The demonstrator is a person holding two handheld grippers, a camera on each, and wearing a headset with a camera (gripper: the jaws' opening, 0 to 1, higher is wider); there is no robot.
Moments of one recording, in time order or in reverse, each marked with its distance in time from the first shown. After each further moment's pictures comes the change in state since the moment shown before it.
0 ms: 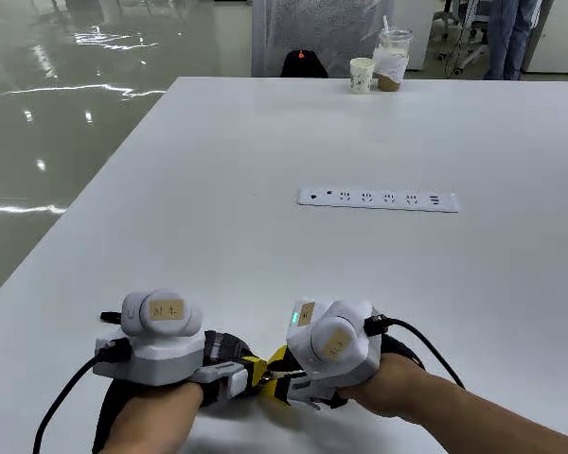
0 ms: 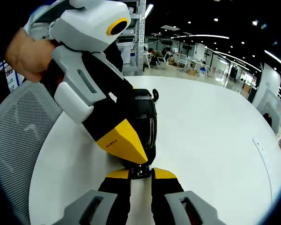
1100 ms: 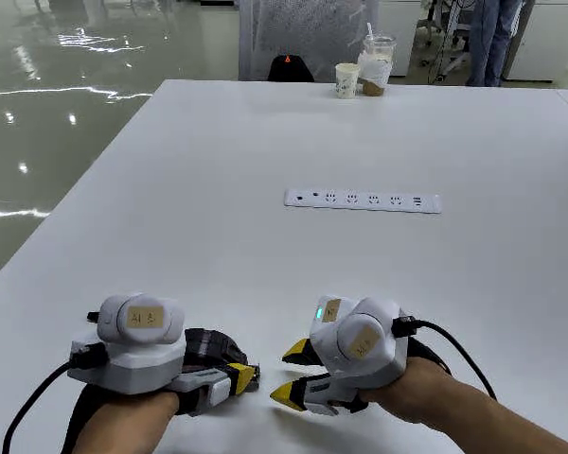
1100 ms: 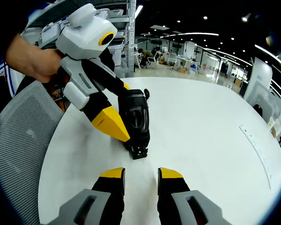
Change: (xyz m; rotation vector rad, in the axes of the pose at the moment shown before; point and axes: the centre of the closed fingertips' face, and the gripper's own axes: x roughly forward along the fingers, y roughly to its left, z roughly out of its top) left arm -0.017 -0.004 -0.004 0.082 -0.023 -0.038; right arm -0.044 0.003 -0.016 0.071 -0.006 -0.070
